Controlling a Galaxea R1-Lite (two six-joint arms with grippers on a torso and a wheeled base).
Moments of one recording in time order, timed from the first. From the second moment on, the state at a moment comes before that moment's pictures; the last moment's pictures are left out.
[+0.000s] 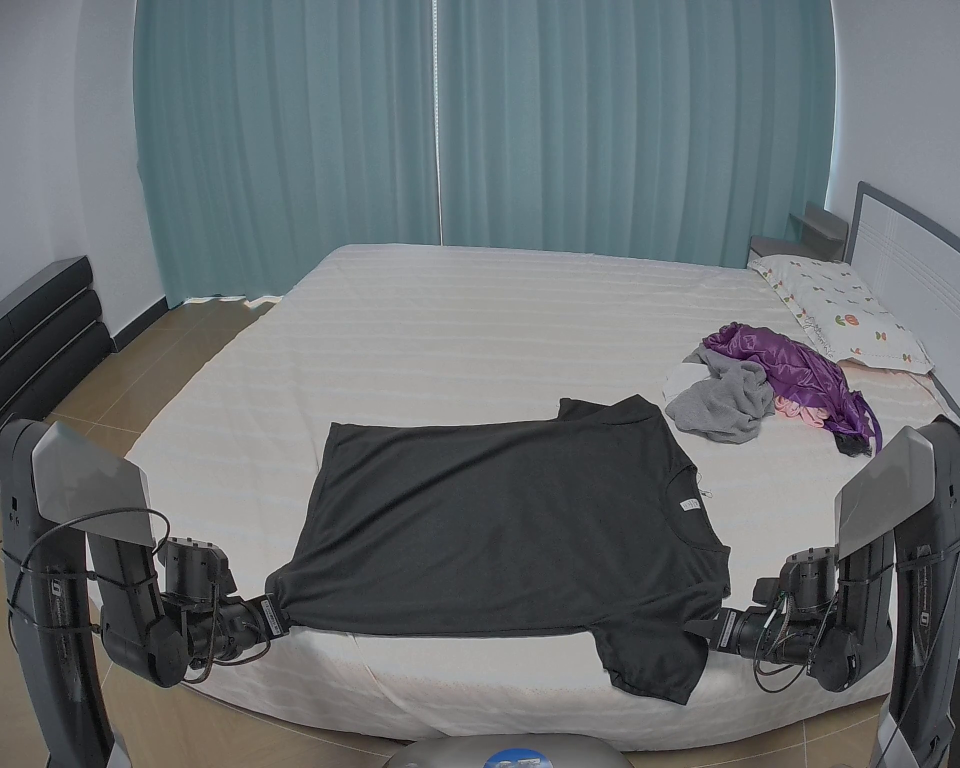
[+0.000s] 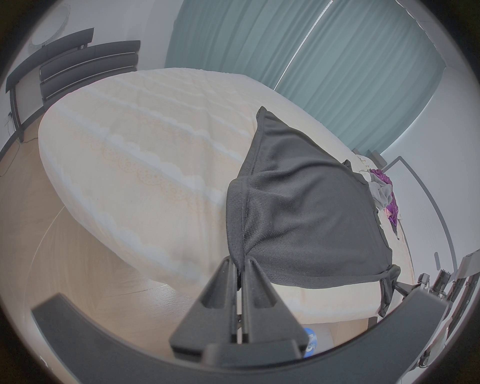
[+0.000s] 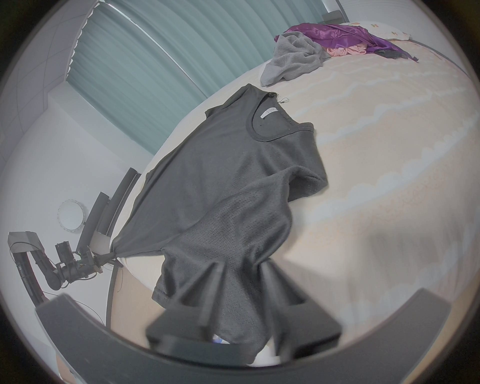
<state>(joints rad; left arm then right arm) -0.06 2.33 -0.29 -1.26 -0.13 -0.47 0.15 2.46 -0.16 -1.55 0.29 0.49</state>
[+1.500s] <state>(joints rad) -0.04 2.19 -0.14 -1.26 -0.13 -0.36 -0.07 2.03 -0.02 -1.12 0.48 0.29</state>
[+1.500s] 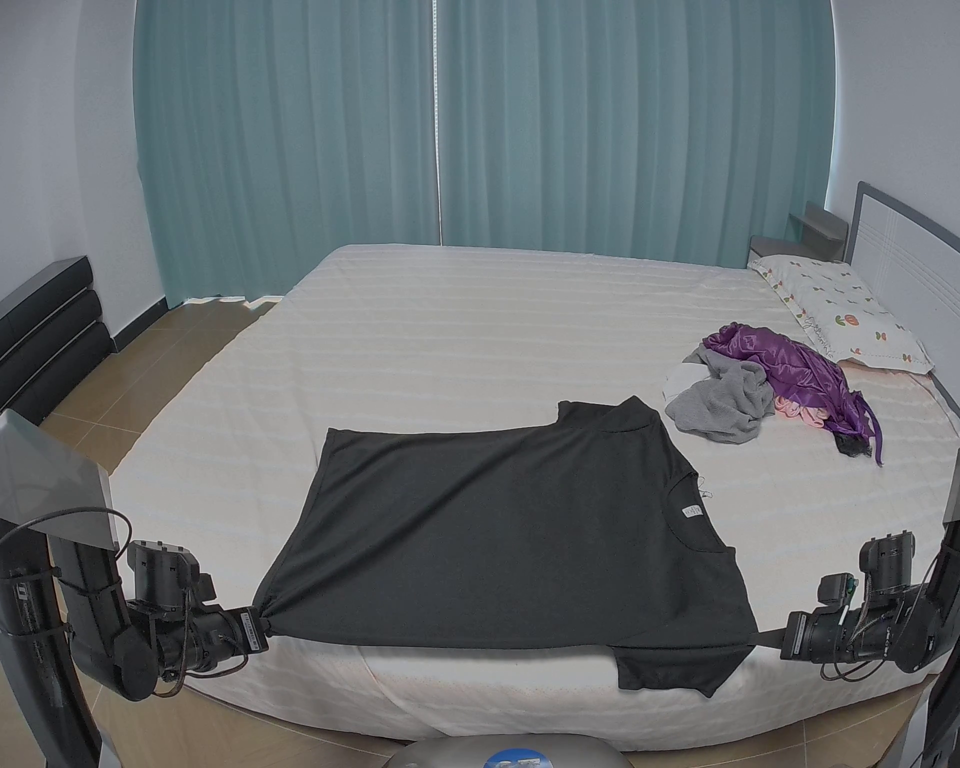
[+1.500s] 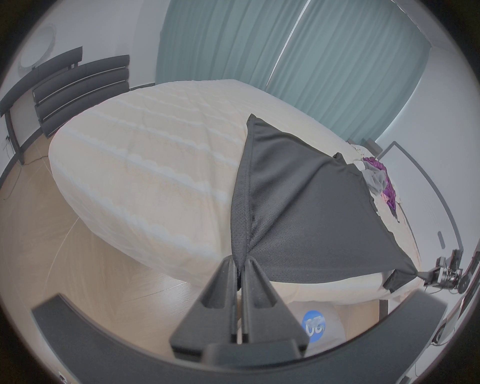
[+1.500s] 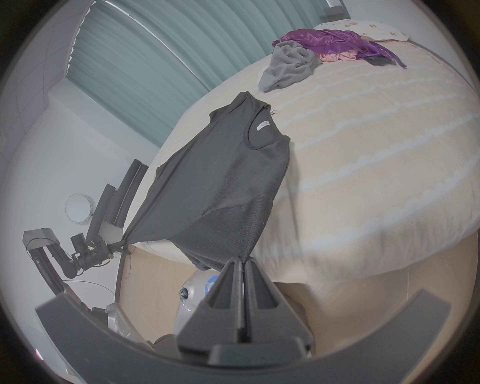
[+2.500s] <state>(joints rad) -0.07 2.10 -0.02 -1.13 -0.11 -0.15 -0.18 1.76 -0.02 -0.67 0.50 -0.05</state>
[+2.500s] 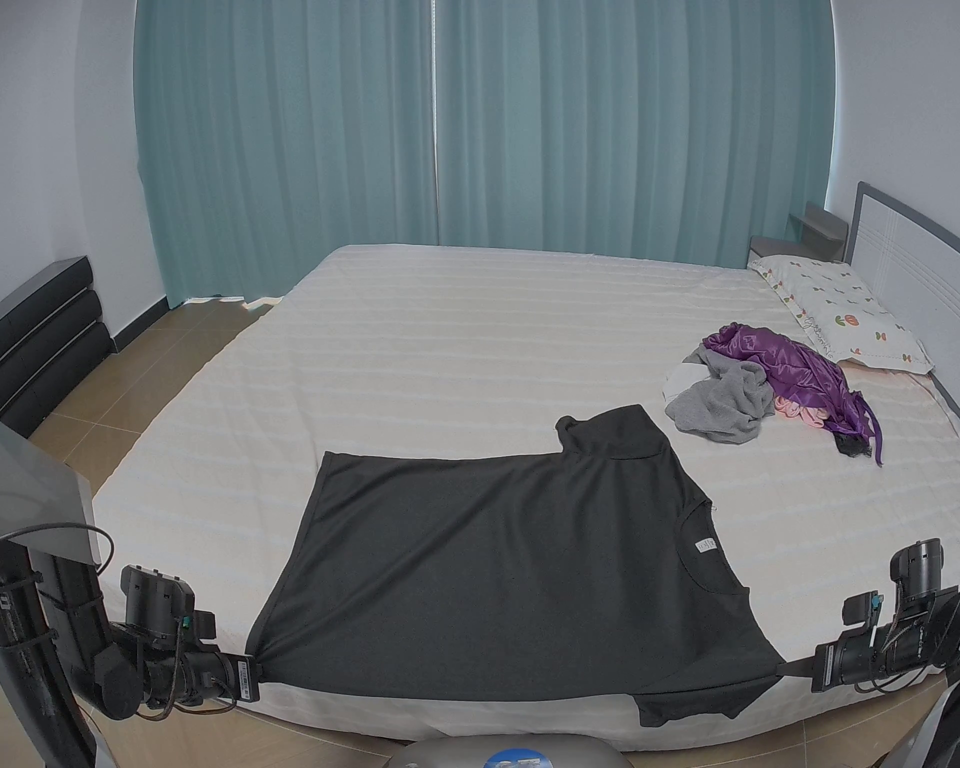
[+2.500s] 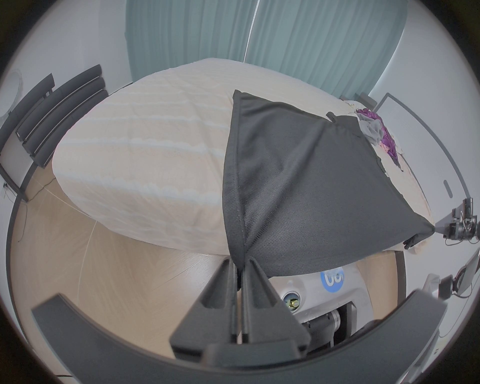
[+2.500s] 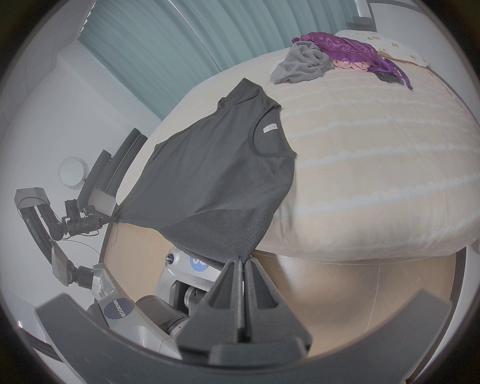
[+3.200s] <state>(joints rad) -0.07 1.94 -0.07 -0.95 -0.10 -0.19 -0.19 1.70 -0.04 -0.59 0.50 -0.05</state>
